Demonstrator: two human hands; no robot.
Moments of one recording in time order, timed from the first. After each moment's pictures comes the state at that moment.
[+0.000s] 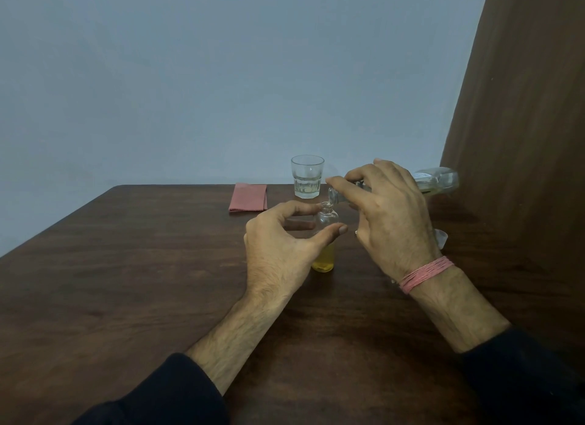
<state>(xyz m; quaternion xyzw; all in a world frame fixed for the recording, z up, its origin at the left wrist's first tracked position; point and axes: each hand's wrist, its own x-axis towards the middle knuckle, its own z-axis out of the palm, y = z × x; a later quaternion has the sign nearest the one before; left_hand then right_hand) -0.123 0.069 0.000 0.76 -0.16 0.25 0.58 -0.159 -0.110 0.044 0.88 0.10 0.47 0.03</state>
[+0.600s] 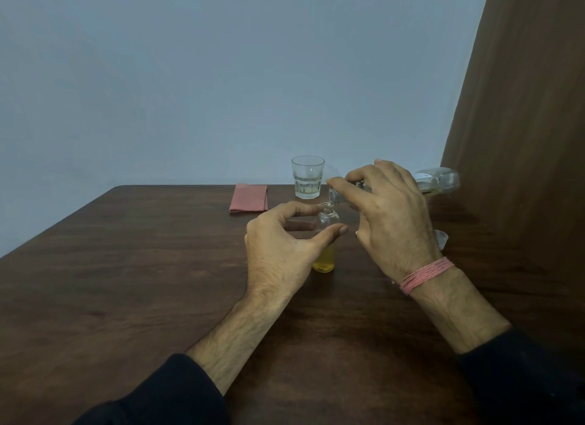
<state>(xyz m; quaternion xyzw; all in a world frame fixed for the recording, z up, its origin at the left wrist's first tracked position) -0.123 0.069 0.000 0.75 -0.17 0.25 0.58 -0.160 -0.109 0.044 0.88 0.10 0.47 0.03</state>
